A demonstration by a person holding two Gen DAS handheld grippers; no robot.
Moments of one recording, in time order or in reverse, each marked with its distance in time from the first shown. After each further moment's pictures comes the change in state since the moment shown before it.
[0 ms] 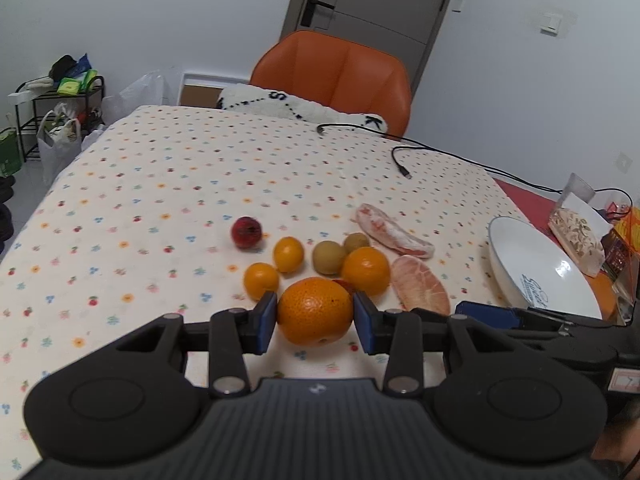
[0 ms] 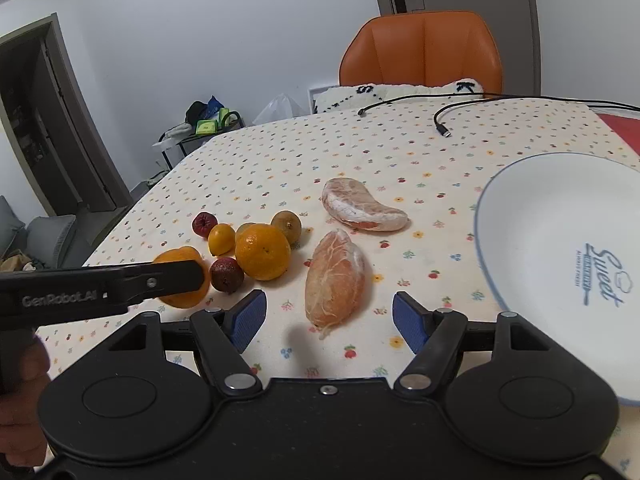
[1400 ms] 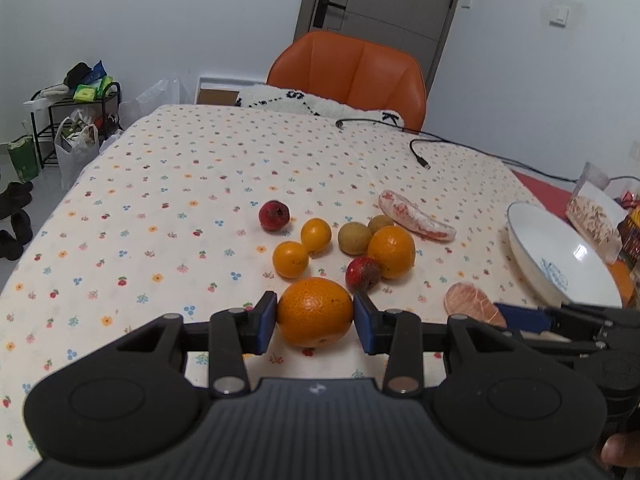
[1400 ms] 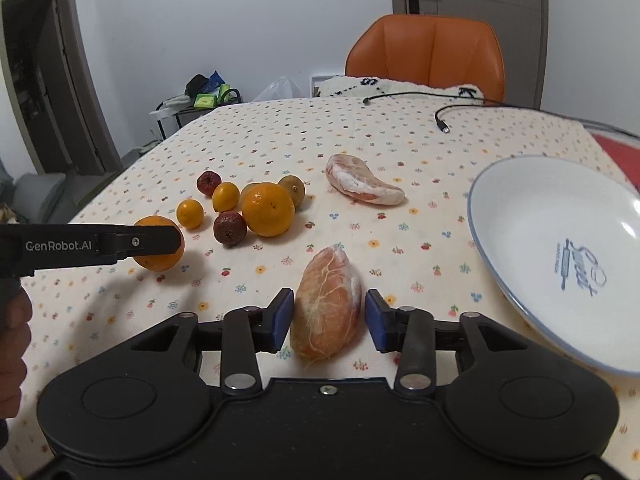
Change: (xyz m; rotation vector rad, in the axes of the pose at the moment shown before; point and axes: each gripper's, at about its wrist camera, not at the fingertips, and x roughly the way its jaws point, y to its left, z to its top) left arm -0.003 0.004 -0.016 0.027 -0.011 0.055; right arm -0.015 0.016 -0.018 -0.138 0.017 -0.074
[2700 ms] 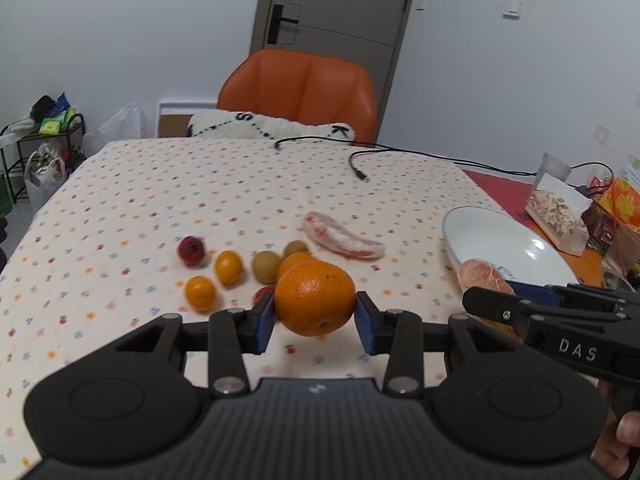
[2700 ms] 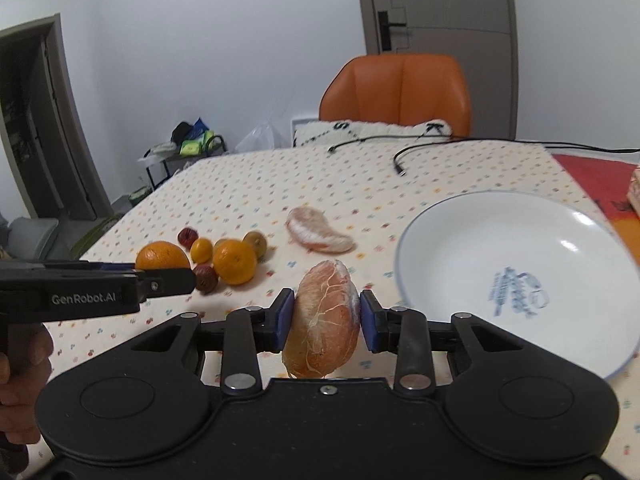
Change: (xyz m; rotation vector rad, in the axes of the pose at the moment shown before) left arm -0.007 -0.058 0.011 0.092 -0.046 -0.078; right arm -0.047 -0.042 0.005 0.093 -0.140 -0.020
